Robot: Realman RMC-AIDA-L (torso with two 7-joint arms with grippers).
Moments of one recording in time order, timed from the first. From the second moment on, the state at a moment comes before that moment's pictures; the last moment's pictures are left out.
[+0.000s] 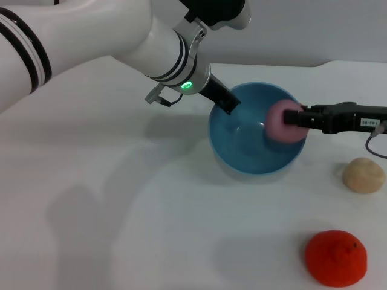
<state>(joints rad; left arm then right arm) -0.92 -2.07 1.74 0.81 2.40 0.82 -2.67 0.60 2.07 -0.80 -0.71 -2.02 -1.36 1.89</state>
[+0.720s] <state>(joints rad) -0.92 -2.07 1.74 0.80 2.39 0.81 -2.67 0.60 2.07 -0.82 -0.69 -2.02 -1.34 1.83</state>
